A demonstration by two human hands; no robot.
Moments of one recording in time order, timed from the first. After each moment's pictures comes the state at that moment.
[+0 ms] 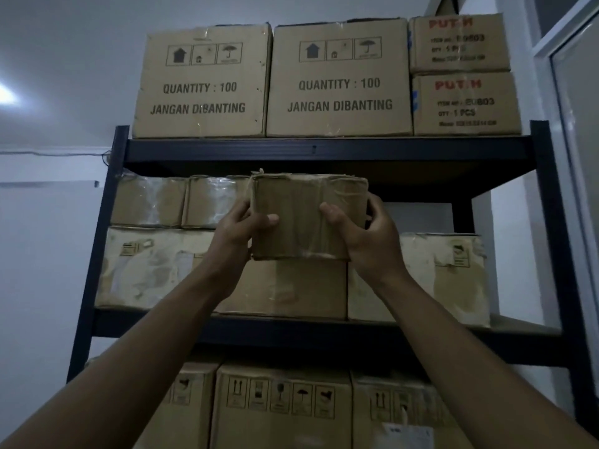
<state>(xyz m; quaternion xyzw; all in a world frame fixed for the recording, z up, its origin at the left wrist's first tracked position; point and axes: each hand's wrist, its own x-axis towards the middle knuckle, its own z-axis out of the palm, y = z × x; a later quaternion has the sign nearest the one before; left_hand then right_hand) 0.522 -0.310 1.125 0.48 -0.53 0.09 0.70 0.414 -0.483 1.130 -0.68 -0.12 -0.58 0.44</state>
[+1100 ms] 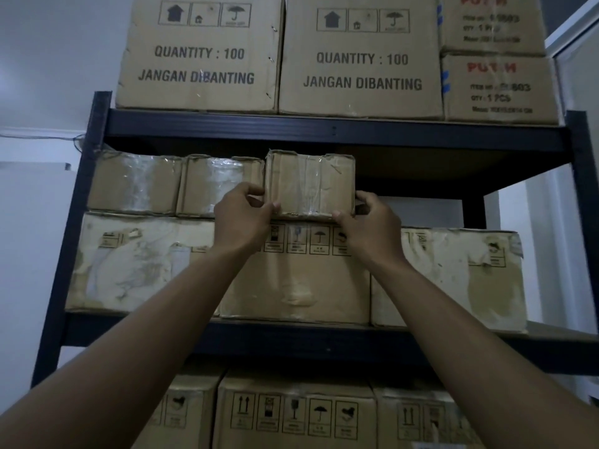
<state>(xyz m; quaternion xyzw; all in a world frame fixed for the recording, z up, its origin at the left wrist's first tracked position) 0.613 -0.345 1.155 0.59 -0.37 0.34 0.64 0.495 -0.506 1.147 -0.73 0.05 -0.64 0.25</state>
